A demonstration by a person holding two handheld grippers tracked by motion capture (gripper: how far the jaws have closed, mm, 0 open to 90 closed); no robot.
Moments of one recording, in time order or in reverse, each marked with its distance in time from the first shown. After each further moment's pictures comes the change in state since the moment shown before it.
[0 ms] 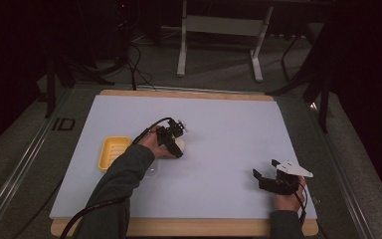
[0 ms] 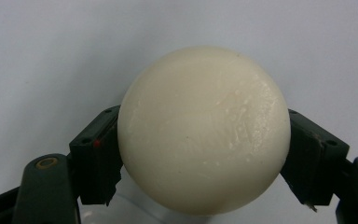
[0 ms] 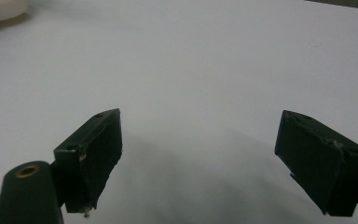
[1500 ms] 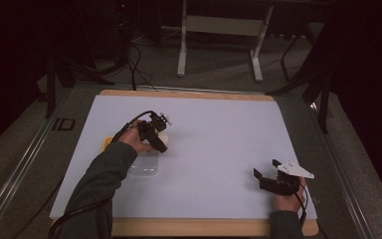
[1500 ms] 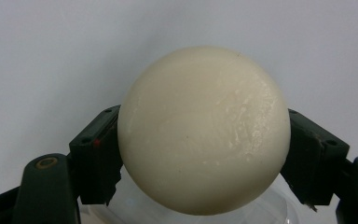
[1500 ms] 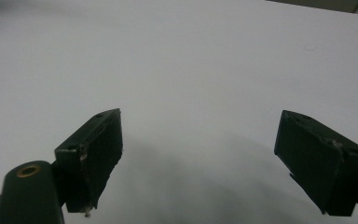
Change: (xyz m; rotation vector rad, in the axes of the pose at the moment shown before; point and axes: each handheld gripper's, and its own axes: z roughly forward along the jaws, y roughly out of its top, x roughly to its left) left arm 0.018 -0.034 -0.049 0.009 0.074 -0.073; right arm 0.000 -0.001 -0.002 -0.021 -0.007 0.005
